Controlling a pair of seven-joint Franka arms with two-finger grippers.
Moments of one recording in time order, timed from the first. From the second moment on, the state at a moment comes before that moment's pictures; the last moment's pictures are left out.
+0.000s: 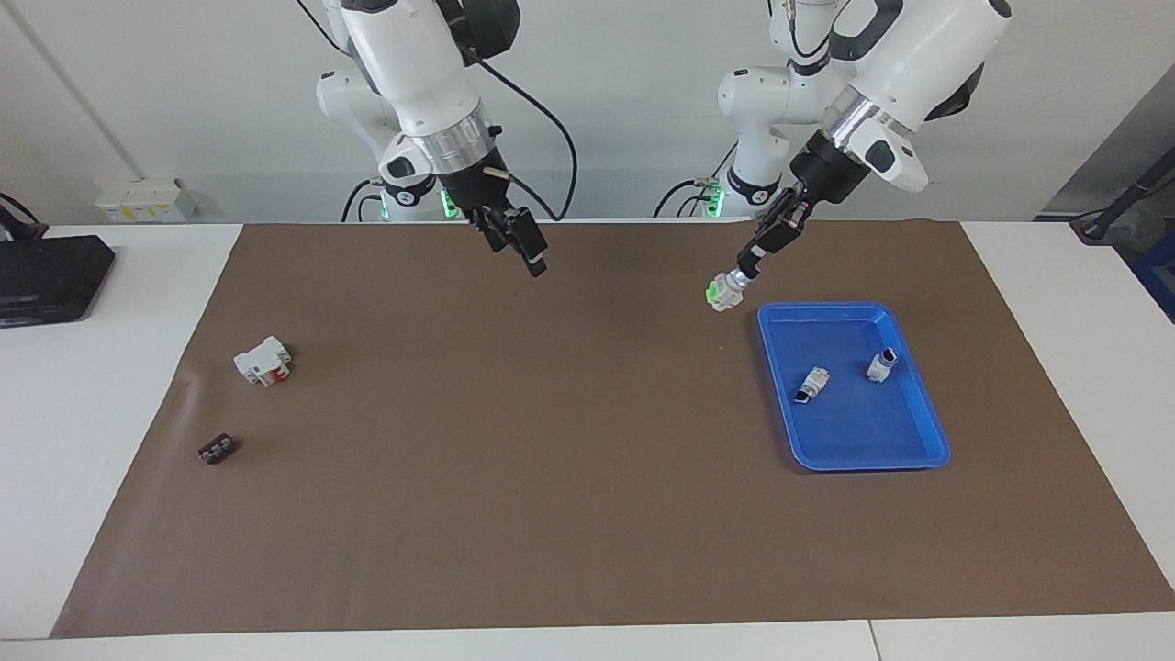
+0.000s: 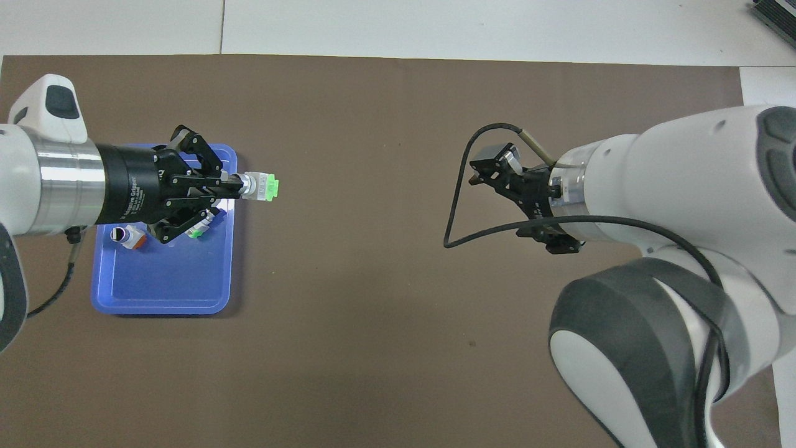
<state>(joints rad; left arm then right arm) -0.07 -0.13 -0.14 -1.84 -0.47 1.94 -1.04 0.07 -0.01 0.28 -1.72 0.14 1.92 1.01</state>
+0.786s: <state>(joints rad) 0.16 -0.22 -0.13 -2.18 -0.25 2.03 -0.36 -0.13 -0.07 0.23 -1.70 0.01 1.72 0.35</state>
